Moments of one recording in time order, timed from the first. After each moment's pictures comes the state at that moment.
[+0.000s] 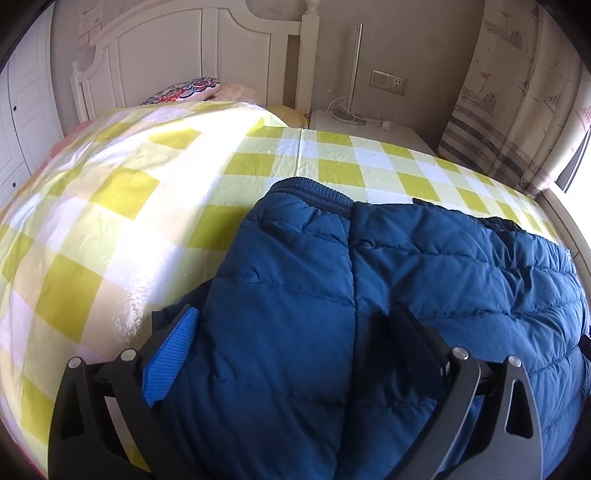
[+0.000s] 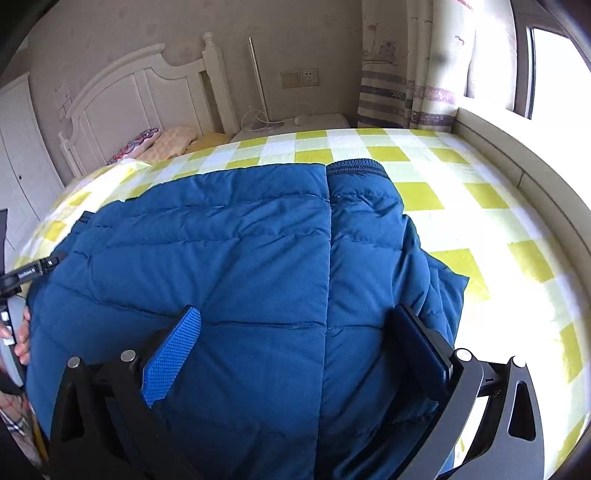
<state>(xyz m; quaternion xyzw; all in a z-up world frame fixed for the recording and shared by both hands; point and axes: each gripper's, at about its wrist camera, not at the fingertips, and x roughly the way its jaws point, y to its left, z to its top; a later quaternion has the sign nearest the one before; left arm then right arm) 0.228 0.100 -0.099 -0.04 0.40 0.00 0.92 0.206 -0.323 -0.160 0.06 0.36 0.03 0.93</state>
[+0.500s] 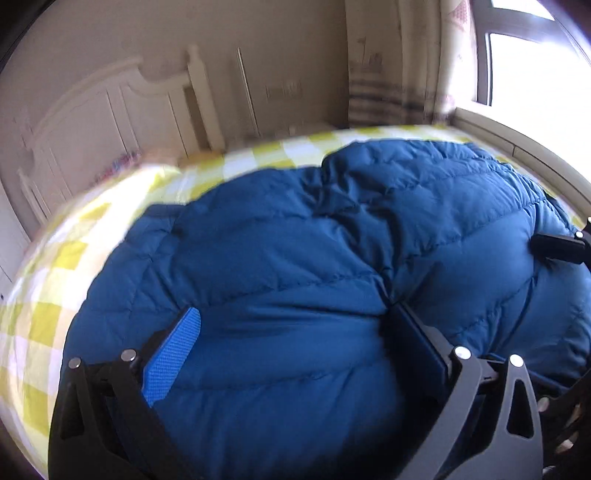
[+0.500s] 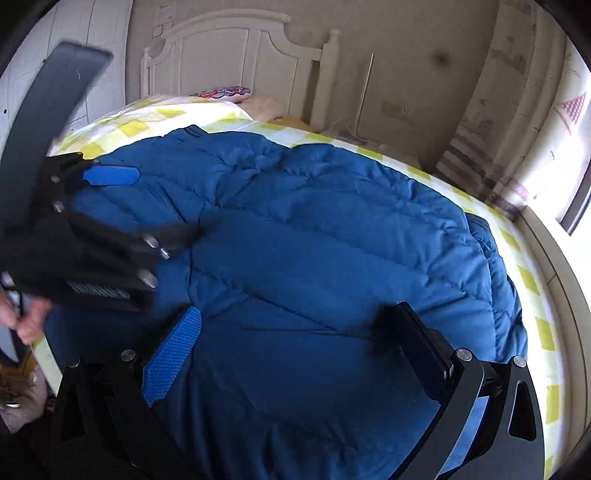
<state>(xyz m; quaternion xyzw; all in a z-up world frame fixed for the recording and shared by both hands) 0.145 -0.029 -0.112 0.12 0.32 -0.10 0.93 0.153 -0.189 -0.173 -0.14 0.32 0.11 0.93</state>
